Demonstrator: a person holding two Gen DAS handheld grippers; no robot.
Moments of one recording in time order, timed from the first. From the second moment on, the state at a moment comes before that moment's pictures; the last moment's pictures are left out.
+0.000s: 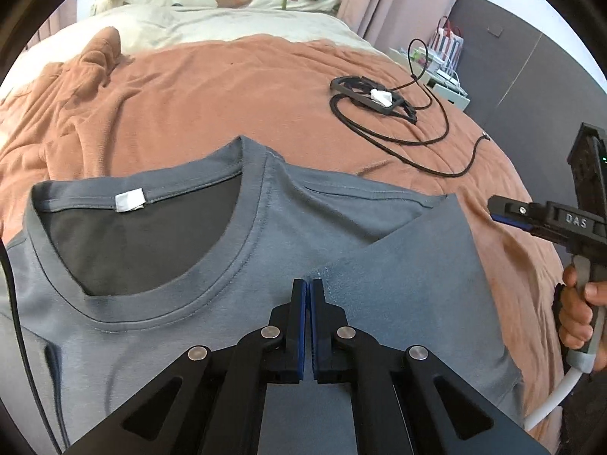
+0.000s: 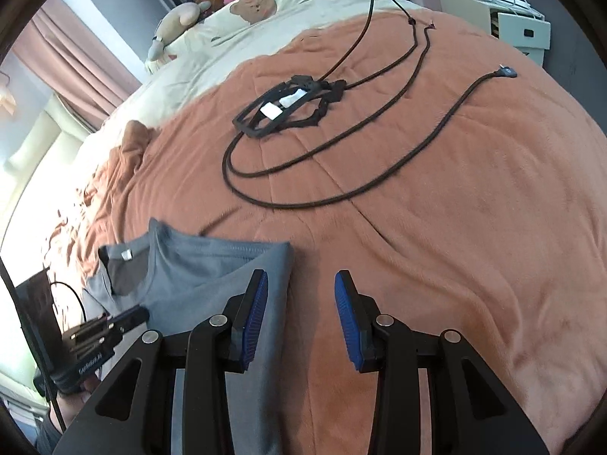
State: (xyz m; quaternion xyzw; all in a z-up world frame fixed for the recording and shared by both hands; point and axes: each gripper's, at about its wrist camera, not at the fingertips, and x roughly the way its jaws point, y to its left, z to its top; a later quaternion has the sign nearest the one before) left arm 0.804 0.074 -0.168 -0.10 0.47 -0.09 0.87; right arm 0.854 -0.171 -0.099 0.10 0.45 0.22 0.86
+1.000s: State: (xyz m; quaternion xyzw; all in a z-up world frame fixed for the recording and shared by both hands) left arm 0.801 0.074 -0.186 -0.05 0.51 -0.04 0.86; right arm 0.880 -0.105 -0.118 -0.03 0.45 0.15 0.88
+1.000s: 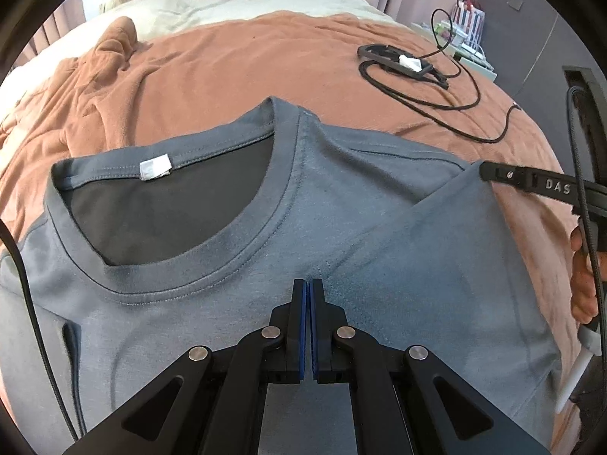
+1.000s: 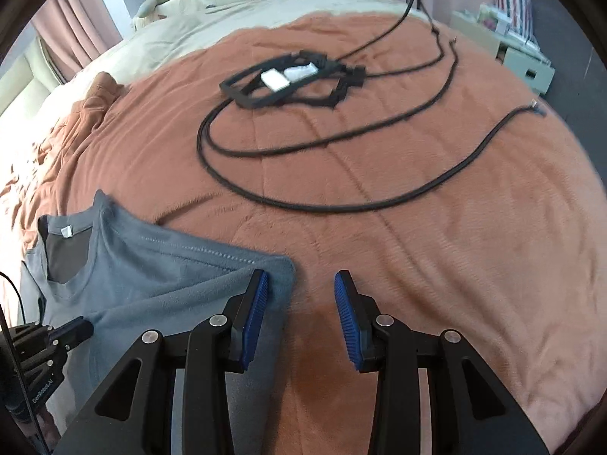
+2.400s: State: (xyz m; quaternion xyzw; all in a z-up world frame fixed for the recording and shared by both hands) left arm 0.780 0.092 -0.180 -0.11 0.50 -0.05 0.86; right arm 0.782 -0.102 -0.141 -0.10 0.47 0.23 0.85
